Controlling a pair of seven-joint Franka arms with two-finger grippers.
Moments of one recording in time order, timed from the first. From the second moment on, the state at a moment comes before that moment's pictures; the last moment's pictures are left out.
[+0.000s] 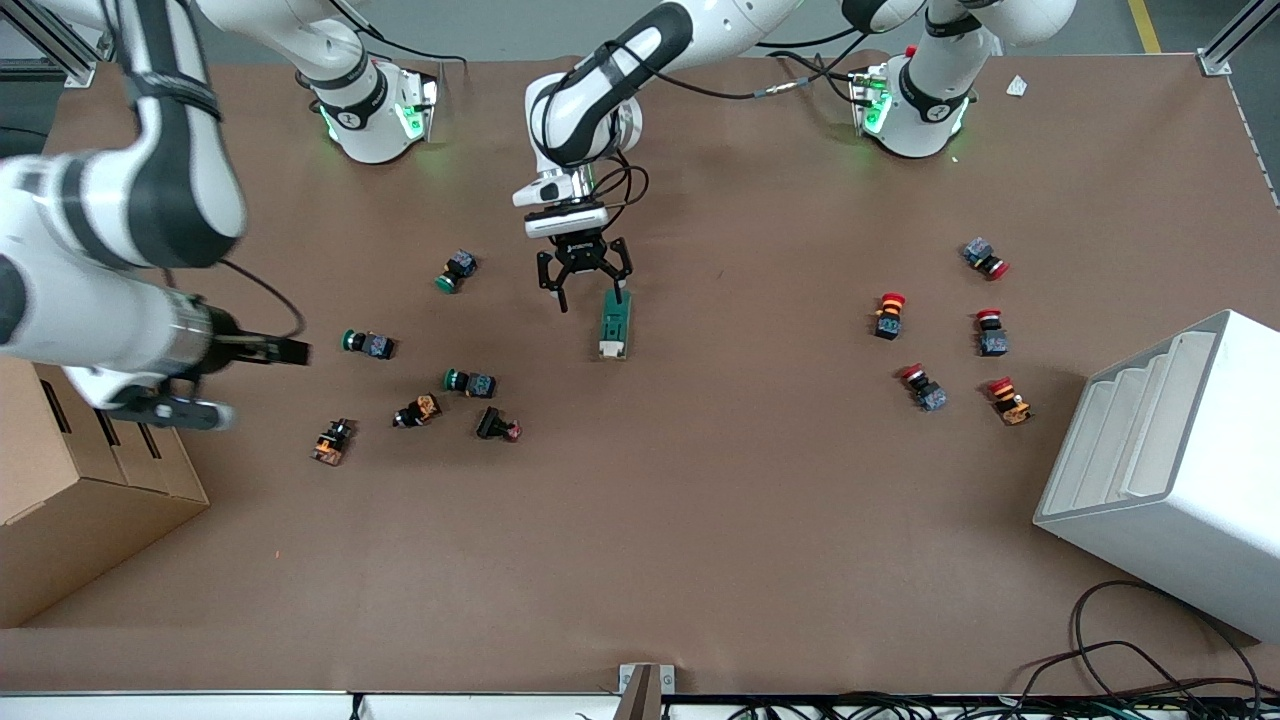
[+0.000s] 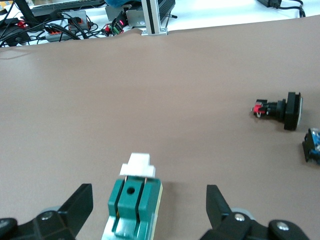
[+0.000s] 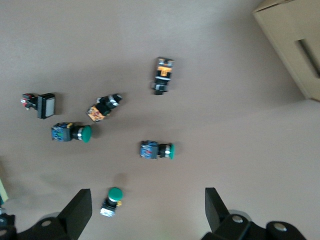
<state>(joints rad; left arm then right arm) -1.02 0.82 -0.26 -1.52 1.32 2.00 -2.04 0.26 0.27 -0.23 -1.55 0.05 1.59 0.14</state>
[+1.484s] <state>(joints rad) -0.75 0.43 -0.24 -1.36 0.48 1.77 -1.11 0.02 0.10 -0.04 -1.50 0.00 1.46 0.11</state>
